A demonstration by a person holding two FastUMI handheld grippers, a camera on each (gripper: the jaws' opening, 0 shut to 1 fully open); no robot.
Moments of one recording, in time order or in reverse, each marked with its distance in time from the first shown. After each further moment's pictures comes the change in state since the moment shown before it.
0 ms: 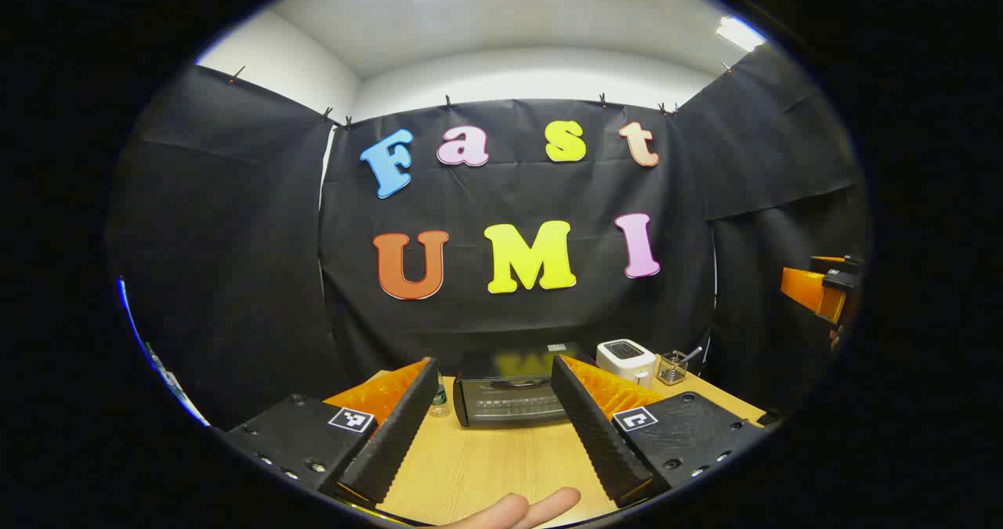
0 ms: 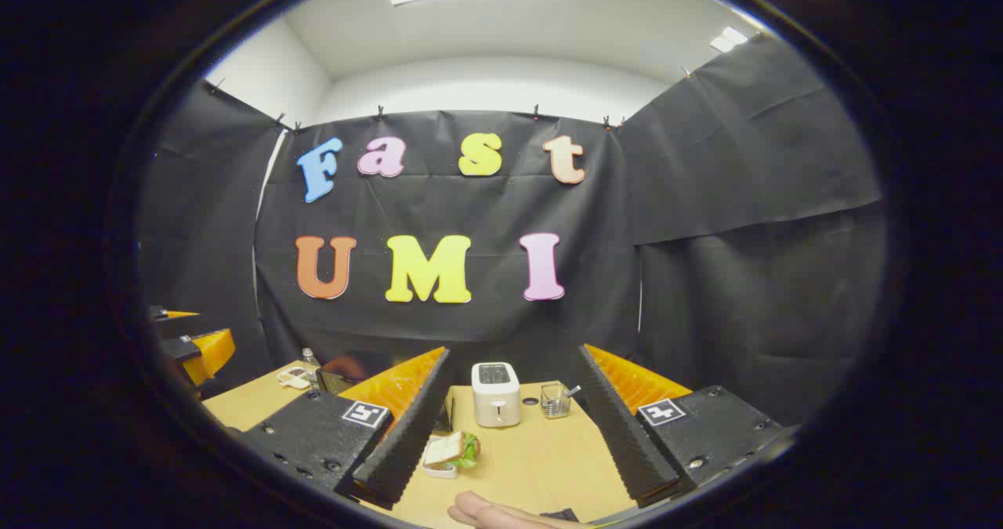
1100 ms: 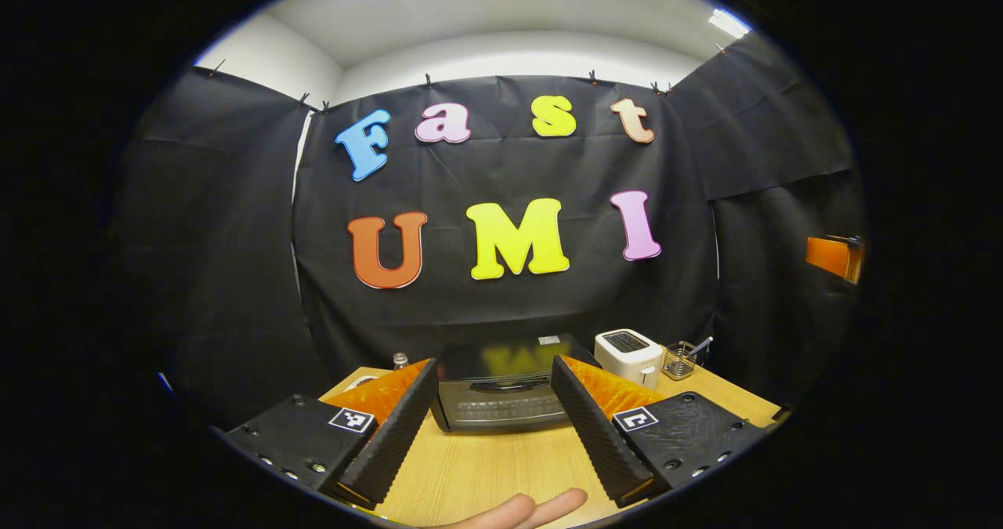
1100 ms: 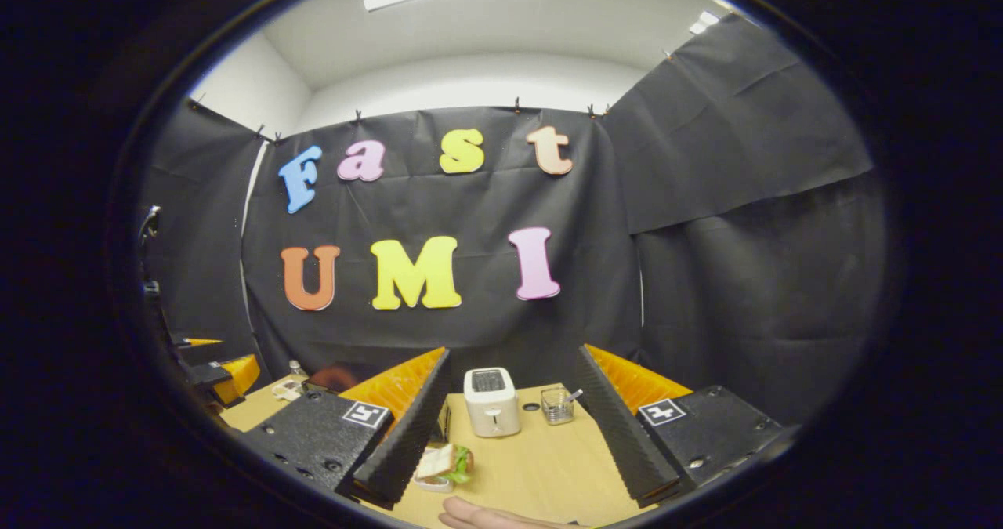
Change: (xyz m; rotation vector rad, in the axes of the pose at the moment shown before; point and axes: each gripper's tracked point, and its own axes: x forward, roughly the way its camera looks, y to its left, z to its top) left arm 0.098 -0.033 -0.044 0.015 0.062 -0.046; right arm 0.067 -0.036 -0.021 0.059 0.002 -0.027
